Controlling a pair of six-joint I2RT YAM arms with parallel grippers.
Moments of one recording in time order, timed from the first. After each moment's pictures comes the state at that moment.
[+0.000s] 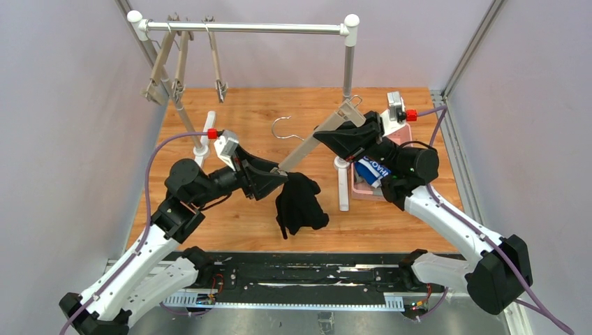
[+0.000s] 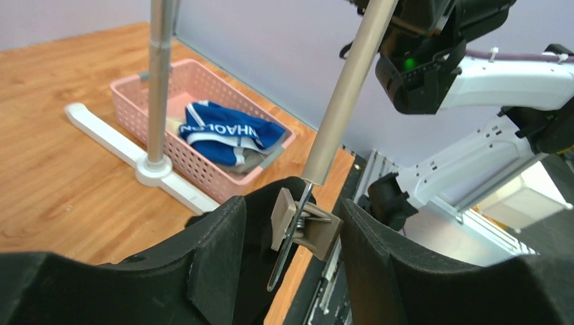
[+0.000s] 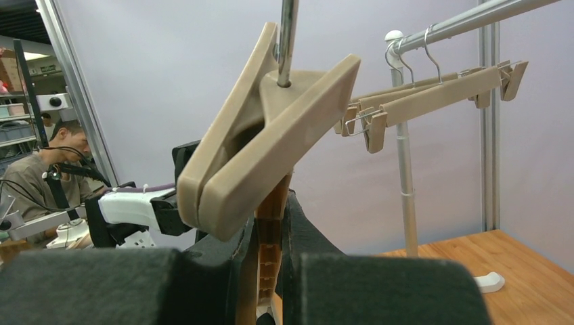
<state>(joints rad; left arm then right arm) -0.61 0.70 0.76 0.06 0.46 -0.44 0.58 1.14 0.85 1.10 -0.64 0.76</state>
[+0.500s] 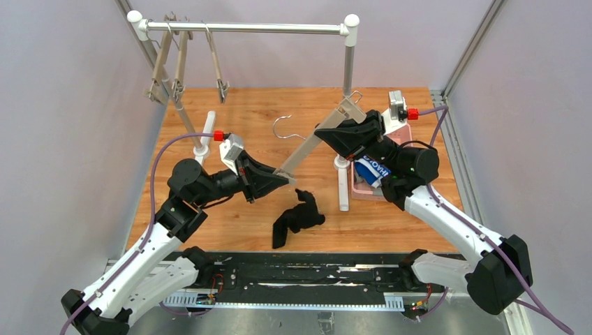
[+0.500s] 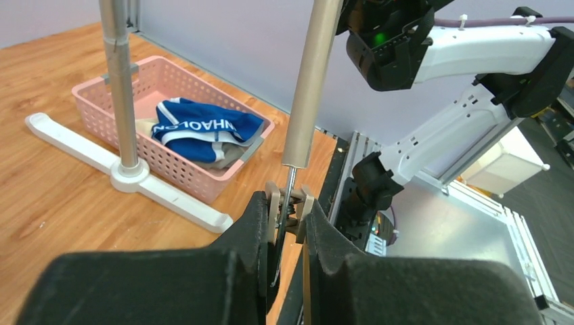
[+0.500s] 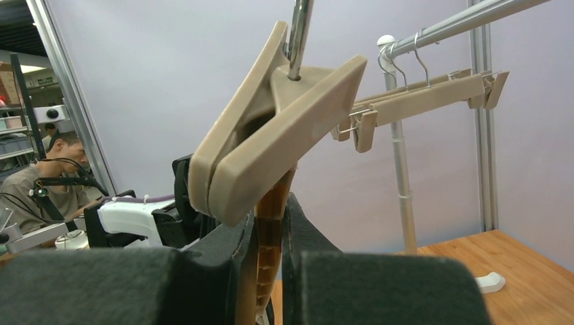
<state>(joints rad) -0.61 0.72 0.73 0.12 0.59 -0.43 0.58 1.14 0.85 1.10 -0.62 0.77</state>
